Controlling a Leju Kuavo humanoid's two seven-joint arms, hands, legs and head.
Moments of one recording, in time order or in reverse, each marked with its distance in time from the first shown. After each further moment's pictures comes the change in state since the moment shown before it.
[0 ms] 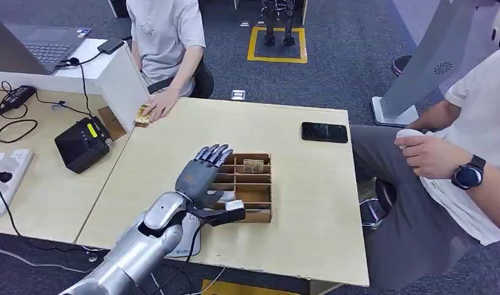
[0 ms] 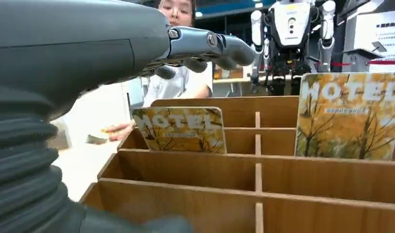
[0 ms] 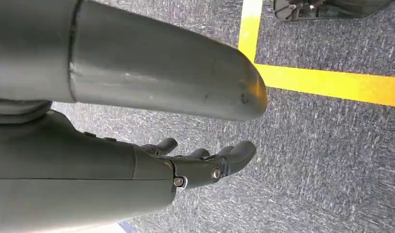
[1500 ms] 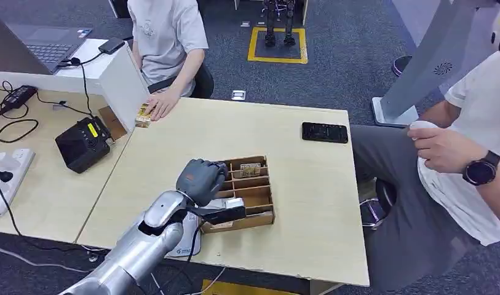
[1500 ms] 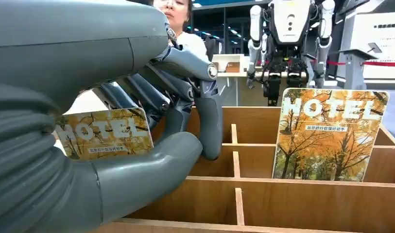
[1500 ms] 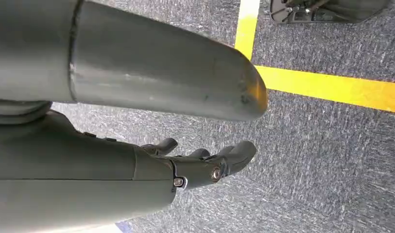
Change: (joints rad) left arm -0.004 -0.011 0.014 0.006 0.052 -0.043 -0.042; right arm 0.000 0.006 0.000 0.001 0.016 -0.001 -0.014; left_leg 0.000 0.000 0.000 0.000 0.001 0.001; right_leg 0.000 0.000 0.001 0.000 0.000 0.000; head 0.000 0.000
